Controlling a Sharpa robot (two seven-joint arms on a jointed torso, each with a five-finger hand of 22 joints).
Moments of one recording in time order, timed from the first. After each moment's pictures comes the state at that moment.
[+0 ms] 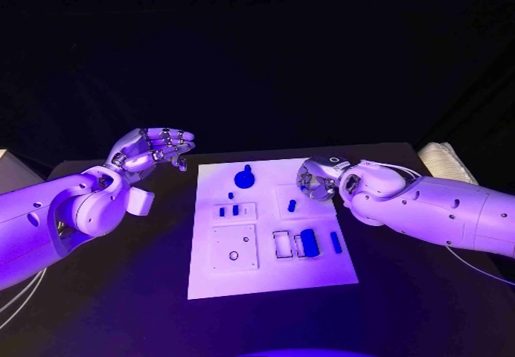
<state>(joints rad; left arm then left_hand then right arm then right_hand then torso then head) 1.24 -0.91 -0.03 1.41 -0.18 -0.08 0.48 1.38 -0.18 0.58 -0.03 0.11 0.91 0.18 0.22 0.33 0.95 0.11 0.48 0.15 1.00 0.04 1.17 0.47 0.17 0.98 0.13 0.85 0.70 1.25 -0.76 -0.16 1.31 -1.62 -0.33 -0.10 1.29 -0.19 0.65 -0.01 0.22 1.07 0.12 0.23 0.34 1.25 0.06 0.08 0.11 1.47 -0.02 1.31 1.23 0.10 1.45 0.07 1.21 1.11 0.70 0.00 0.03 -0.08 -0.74</state>
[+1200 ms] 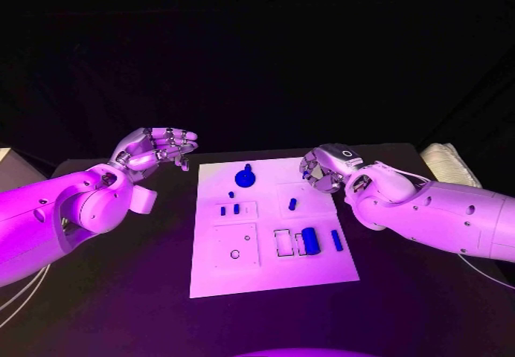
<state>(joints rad) 1.24 -0.90 -0.03 1.39 -0.19 -0.07 0.46 1.38 -0.18 0.58 -0.03 0.11 0.90 0.19 0.22 0.32 0.95 0.12 0.48 0.15 1.01 0.04 1.18 0.47 0.17 0.99 0.13 0.85 0.70 1.24 -0.81 -0.16 1.40 -1.61 -0.58 -0.15 1.30 -0.17 0.70 -0.05 0.23 1.08 0.12 0.27 0.39 1.26 0.06 0.07 0.12 1.47 -0.03 1.36 1.27 0.08 1.46 0.07 1.31 1.23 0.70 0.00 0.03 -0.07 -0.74</state>
